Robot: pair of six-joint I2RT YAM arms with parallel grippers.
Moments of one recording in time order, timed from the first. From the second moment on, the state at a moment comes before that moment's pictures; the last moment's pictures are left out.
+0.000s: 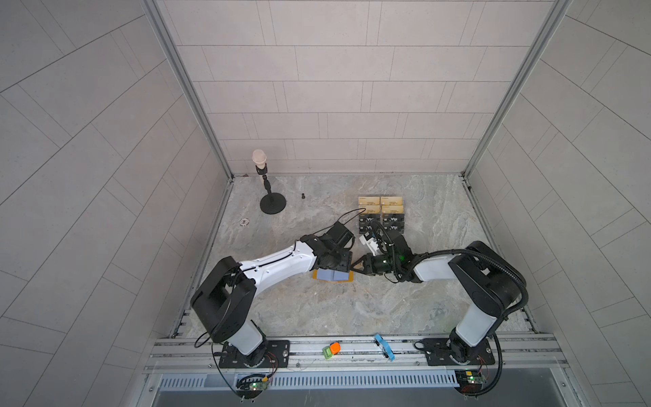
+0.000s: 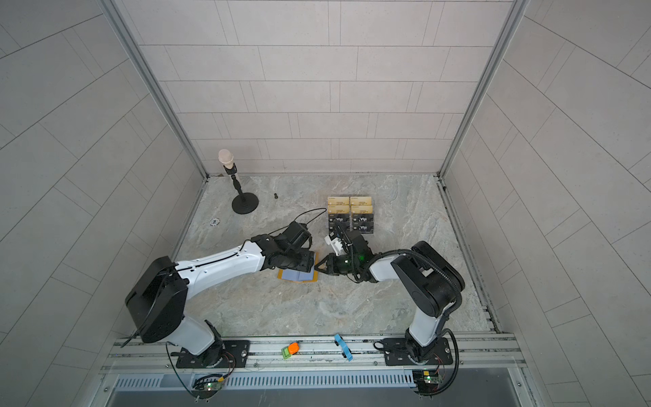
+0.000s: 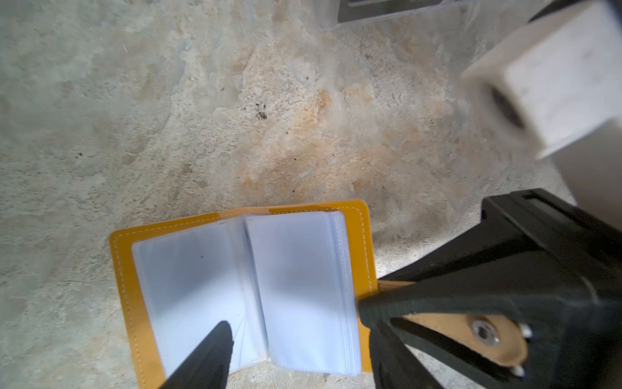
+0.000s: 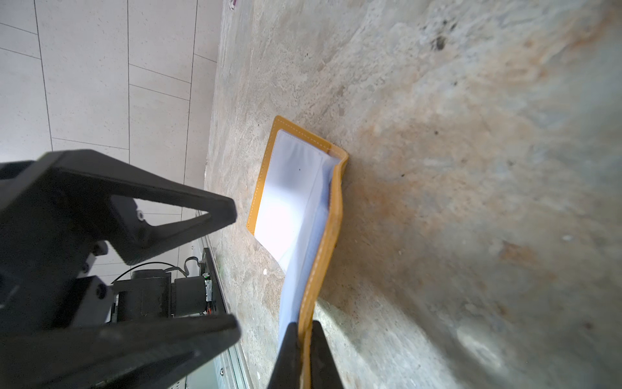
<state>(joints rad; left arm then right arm) -0.79 1.60 1.03 -0.57 -0.04 -0.53 0.55 1.72 0.63 0.44 -0.73 0.75</state>
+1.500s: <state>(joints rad) -0.79 1.68 1.07 -0.61 -0.06 -0.52 0.54 1.72 0.60 0.44 -0.73 0.75</state>
